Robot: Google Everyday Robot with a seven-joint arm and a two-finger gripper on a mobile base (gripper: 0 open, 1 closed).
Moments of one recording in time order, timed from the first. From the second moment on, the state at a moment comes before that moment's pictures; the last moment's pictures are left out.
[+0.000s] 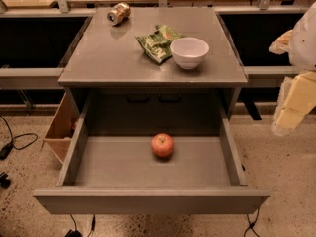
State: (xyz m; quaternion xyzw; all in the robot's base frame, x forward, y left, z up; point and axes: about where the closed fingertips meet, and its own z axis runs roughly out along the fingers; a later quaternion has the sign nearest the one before) arm 0.438 -0.217 0.977 -0.60 0.78 -0.03 0.16
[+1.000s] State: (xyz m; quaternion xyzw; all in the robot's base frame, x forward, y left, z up) arm 0.459 -0.197 0.915 -0.60 0.78 0.03 0.20
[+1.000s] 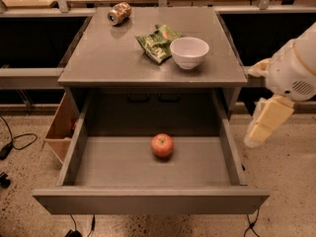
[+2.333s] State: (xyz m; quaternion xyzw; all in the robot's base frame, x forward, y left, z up) arm 0.567 -0.137 0.795 -0.58 0.75 0.14 0.29
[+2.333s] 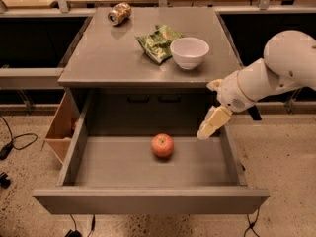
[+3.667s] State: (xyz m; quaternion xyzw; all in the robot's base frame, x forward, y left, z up) arm 0.586 -0.038 0.656 -0.60 0.71 0.17 0.32
